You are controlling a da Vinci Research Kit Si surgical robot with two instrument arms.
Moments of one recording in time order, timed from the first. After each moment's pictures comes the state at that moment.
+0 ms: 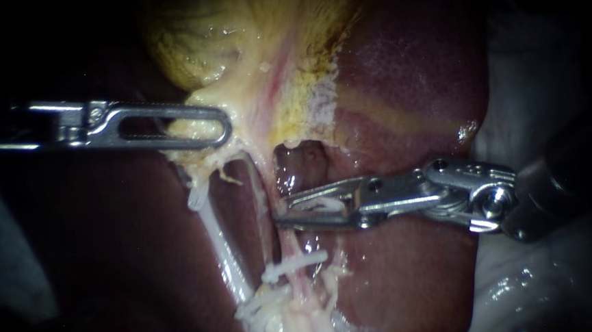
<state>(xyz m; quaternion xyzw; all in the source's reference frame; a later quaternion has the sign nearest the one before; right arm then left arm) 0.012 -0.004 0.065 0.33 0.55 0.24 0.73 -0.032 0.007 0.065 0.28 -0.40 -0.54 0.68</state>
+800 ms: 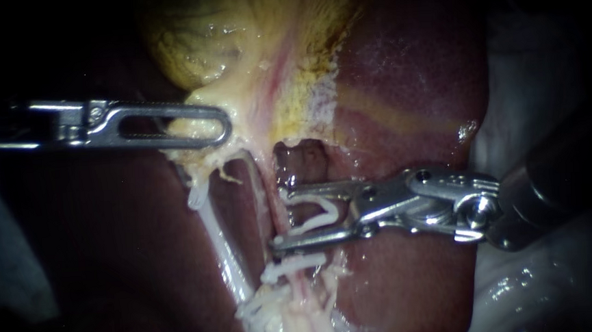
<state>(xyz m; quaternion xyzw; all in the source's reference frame) 0.014 -0.005 0.066 0.31 0.55 0.23 0.74 -0.032 0.007 0.065 0.28 -0.40 -0.54 0.68</state>
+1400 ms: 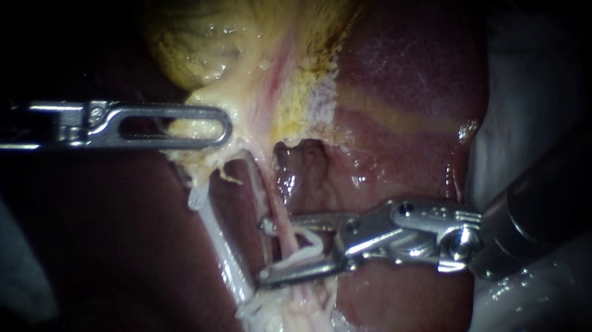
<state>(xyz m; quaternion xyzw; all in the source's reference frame) 0.016 -0.009 0.066 0.36 0.55 0.20 0.72 -0.033 0.007 0.065 0.28 -0.40 -0.54 0.68</state>
